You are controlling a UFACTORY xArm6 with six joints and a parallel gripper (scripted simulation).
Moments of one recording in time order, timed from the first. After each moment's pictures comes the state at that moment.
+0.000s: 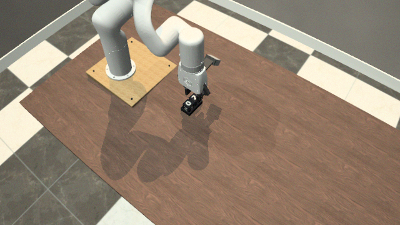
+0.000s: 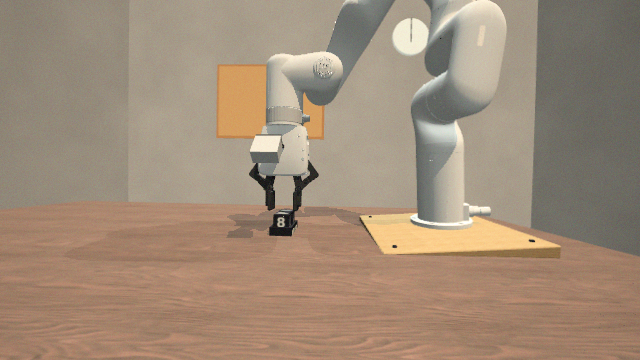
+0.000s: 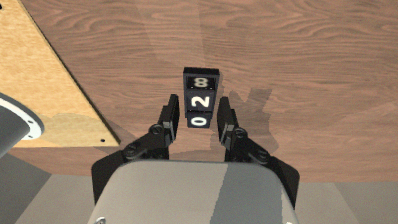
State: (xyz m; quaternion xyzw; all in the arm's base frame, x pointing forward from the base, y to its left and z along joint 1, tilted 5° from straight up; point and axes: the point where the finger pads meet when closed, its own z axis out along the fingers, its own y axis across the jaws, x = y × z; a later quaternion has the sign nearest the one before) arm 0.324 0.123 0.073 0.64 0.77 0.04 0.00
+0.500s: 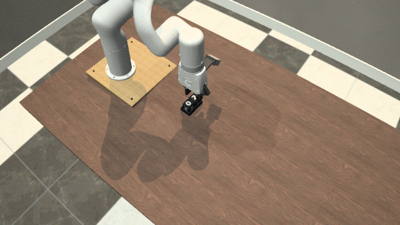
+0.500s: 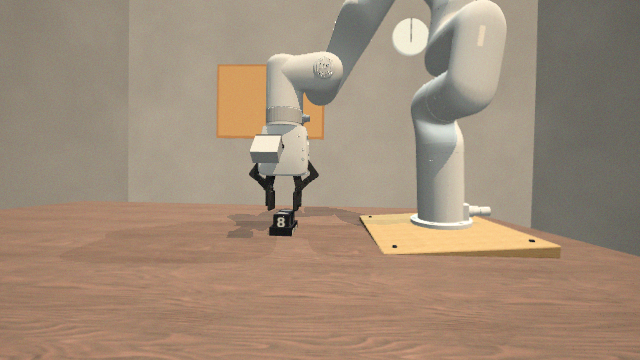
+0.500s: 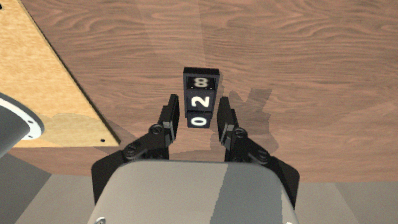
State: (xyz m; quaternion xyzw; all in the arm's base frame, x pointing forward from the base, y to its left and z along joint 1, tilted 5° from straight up) arm 0.323 0.123 0.073 0.64 0.77 0.04 0.00
